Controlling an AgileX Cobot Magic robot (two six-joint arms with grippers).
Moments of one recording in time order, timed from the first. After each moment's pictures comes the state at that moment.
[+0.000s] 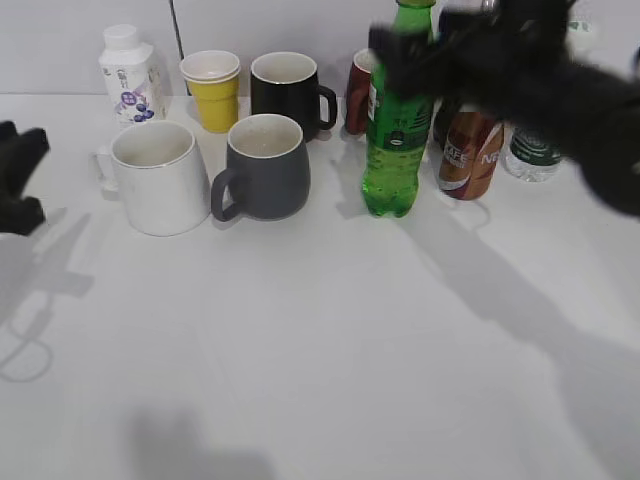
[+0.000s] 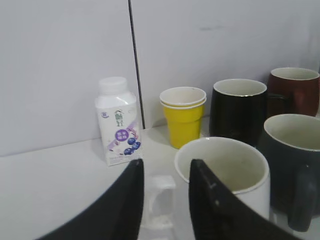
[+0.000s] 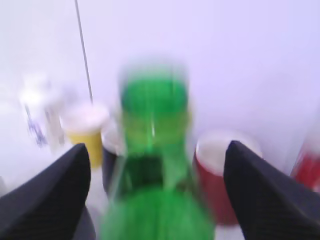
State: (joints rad) left arm -0.16 1.41 -0.26 0.20 -1.05 -0.06; right arm 0.49 1.69 -0.83 -0.01 -0.75 0.00
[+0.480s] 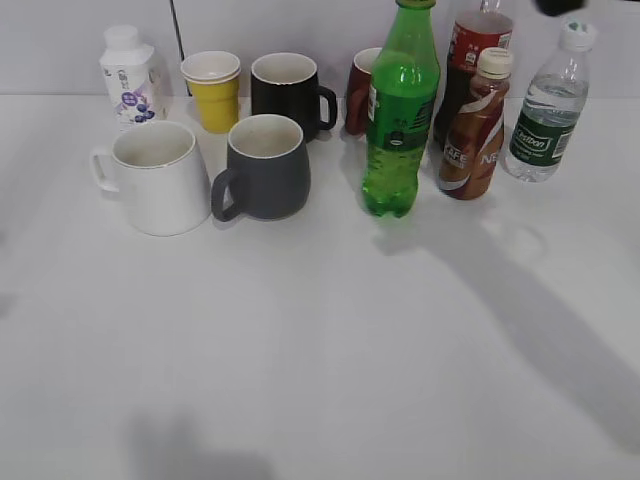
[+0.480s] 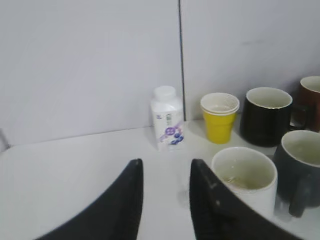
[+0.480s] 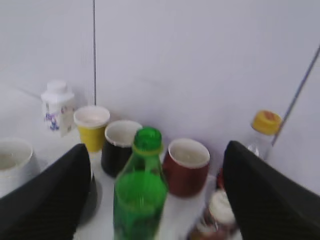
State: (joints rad) left arm -0.16 0.66 -0.51 0.19 0.11 -0.14; right arm 0.49 1.14 -0.83 -0.12 -0.14 0.00
